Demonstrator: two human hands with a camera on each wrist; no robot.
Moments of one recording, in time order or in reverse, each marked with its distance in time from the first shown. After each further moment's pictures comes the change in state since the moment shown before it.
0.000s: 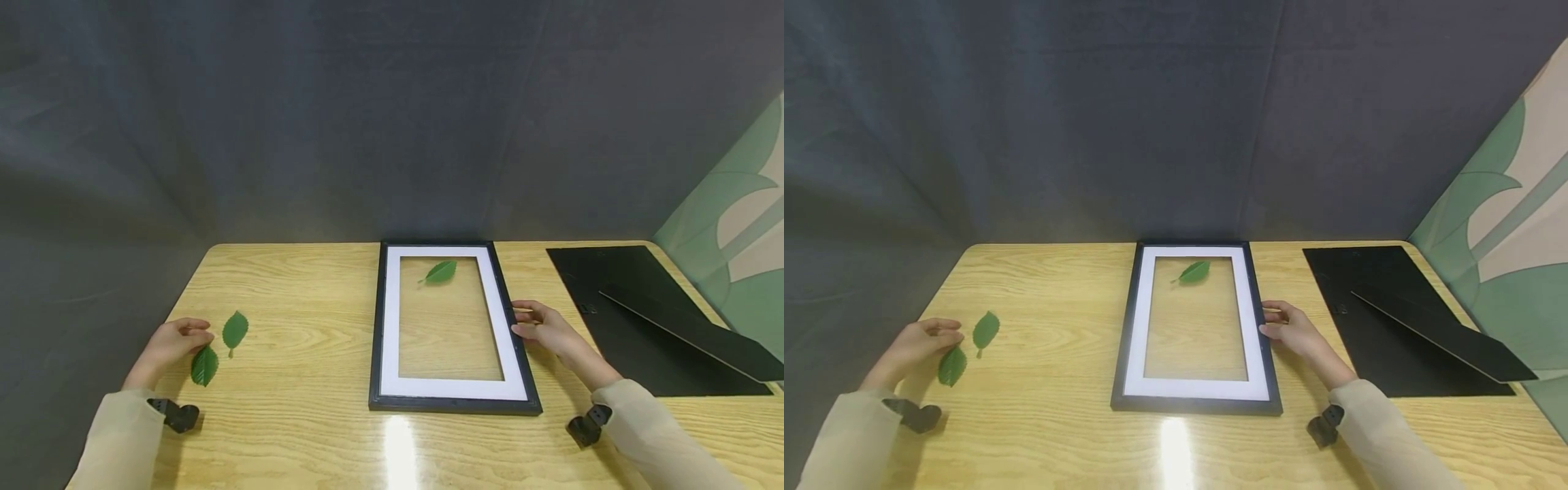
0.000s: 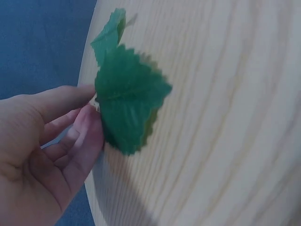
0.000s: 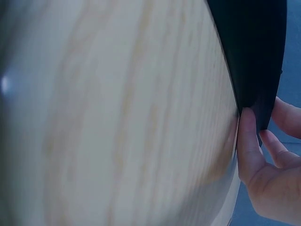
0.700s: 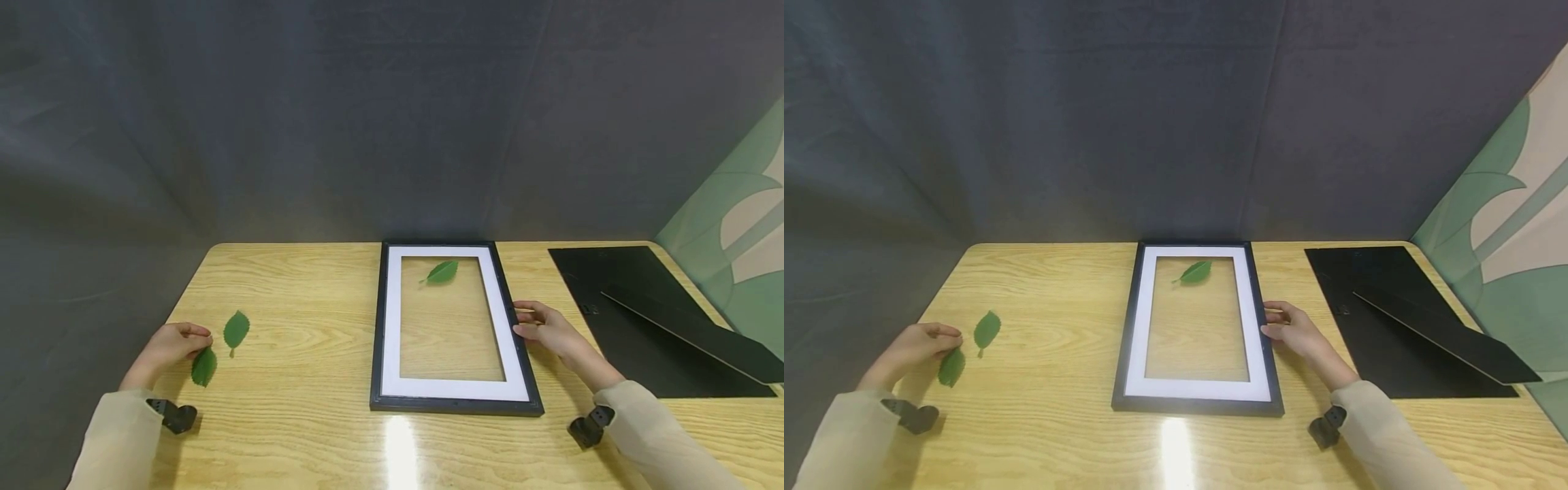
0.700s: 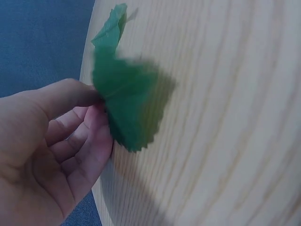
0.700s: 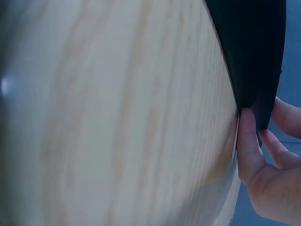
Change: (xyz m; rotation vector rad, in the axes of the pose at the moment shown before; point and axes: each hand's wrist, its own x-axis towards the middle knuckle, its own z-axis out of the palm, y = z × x) left_hand 0.001 0.001 -0.002 0.055 -0.016 -0.072; right_hand 0.001 0.001 -0.001 0.004 -0.008 0.003
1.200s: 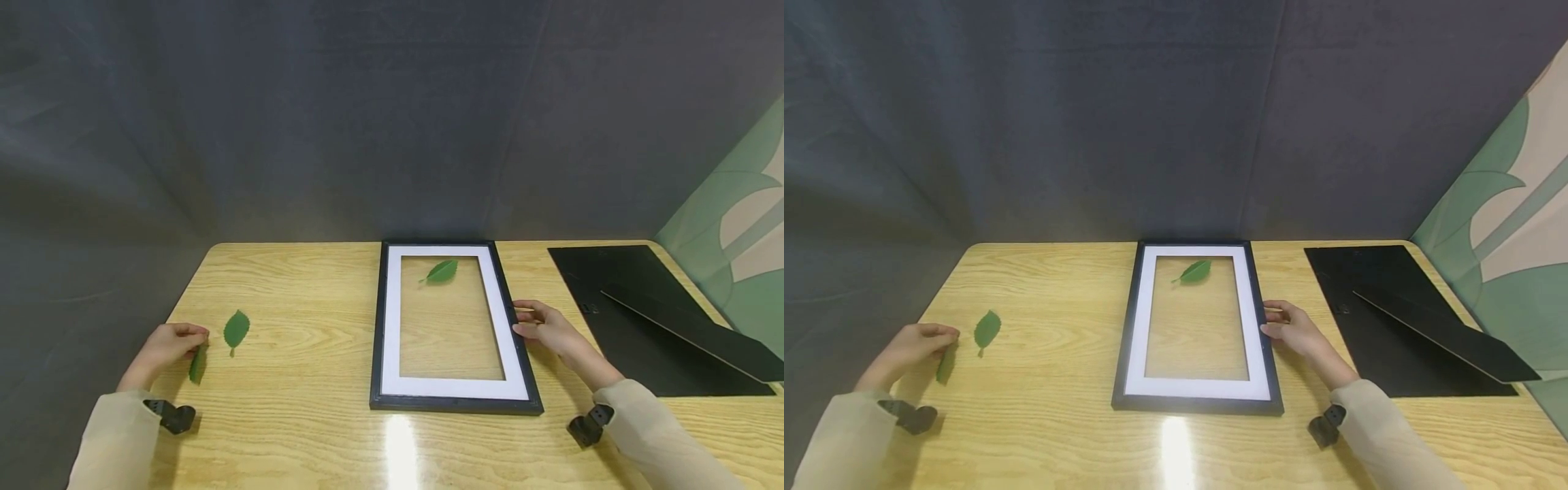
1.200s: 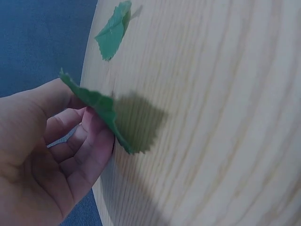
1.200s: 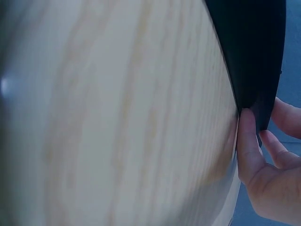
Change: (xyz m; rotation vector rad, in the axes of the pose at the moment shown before) left_hand -0.002 -0.003 0.000 -0.014 0.027 0.021; right_hand 0.000 -0.001 0.000 -0.006 0.000 0.005
